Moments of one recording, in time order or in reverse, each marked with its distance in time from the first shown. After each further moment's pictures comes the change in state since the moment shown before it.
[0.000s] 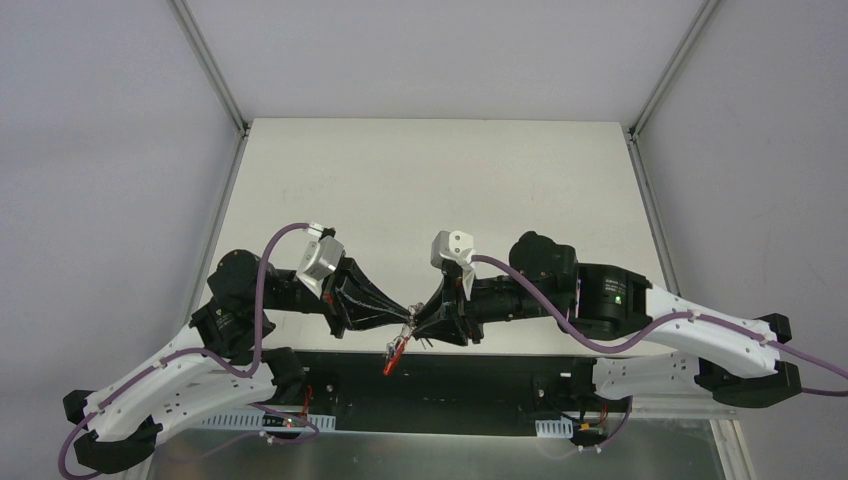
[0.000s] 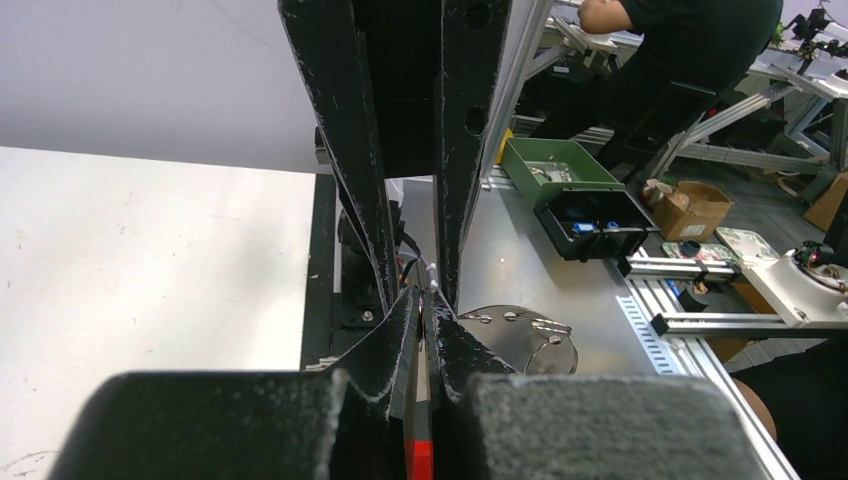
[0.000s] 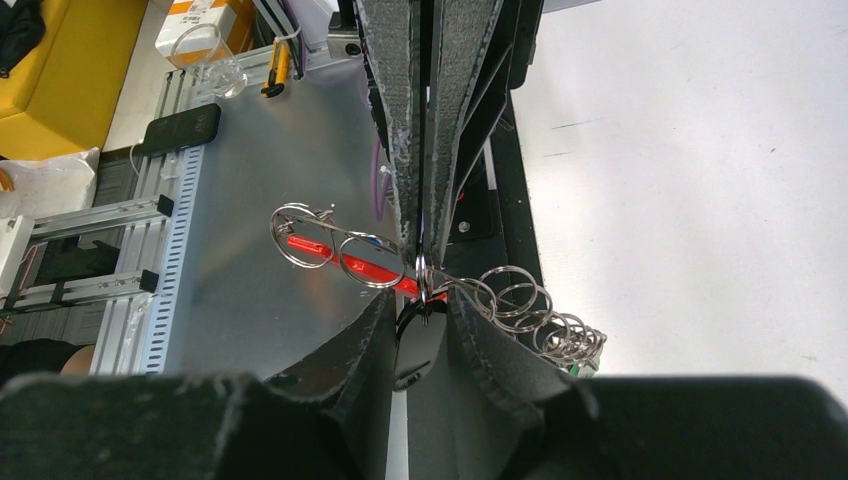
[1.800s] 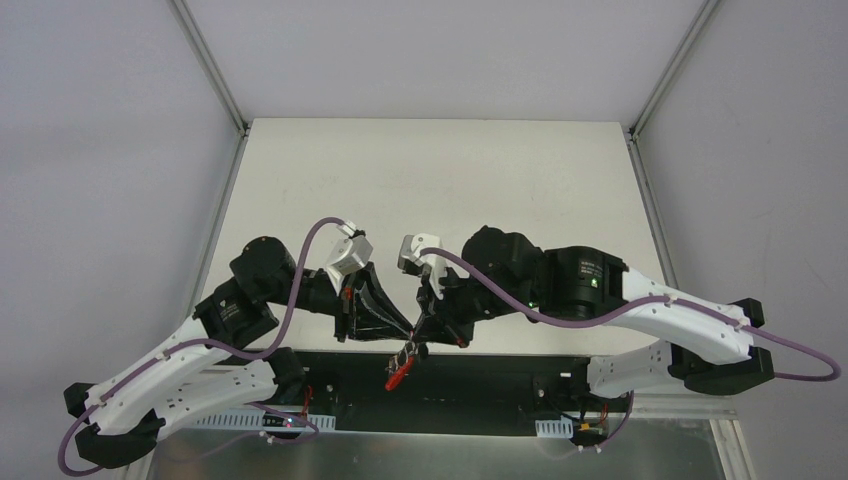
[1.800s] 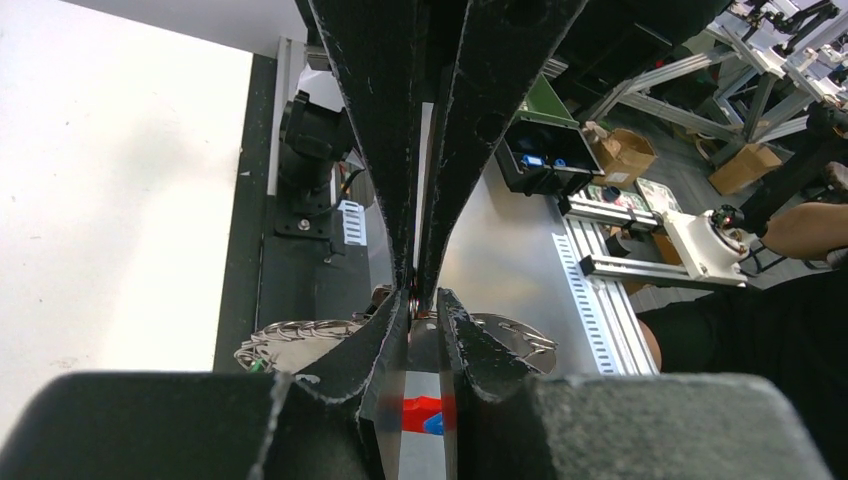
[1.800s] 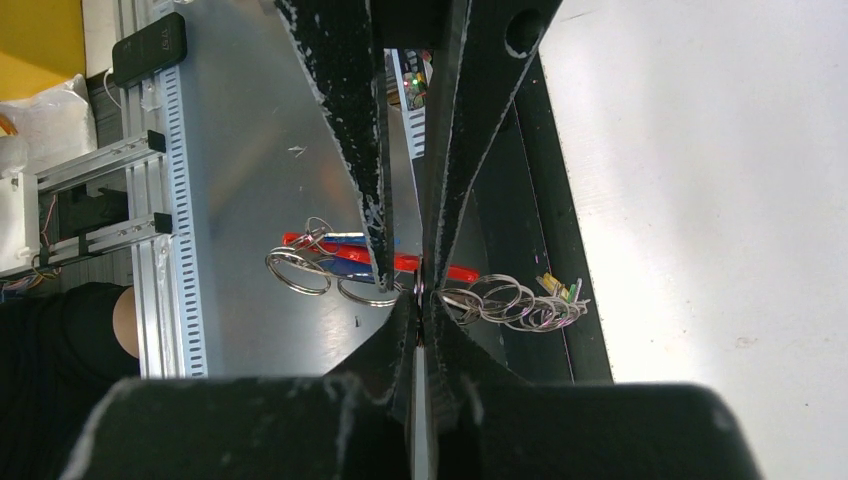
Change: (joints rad) left arm 0.000 0.070 0.062 -0.236 0.080 -0.044; right arm 0.023 0.204 0.270 -0.360 0.032 0.075
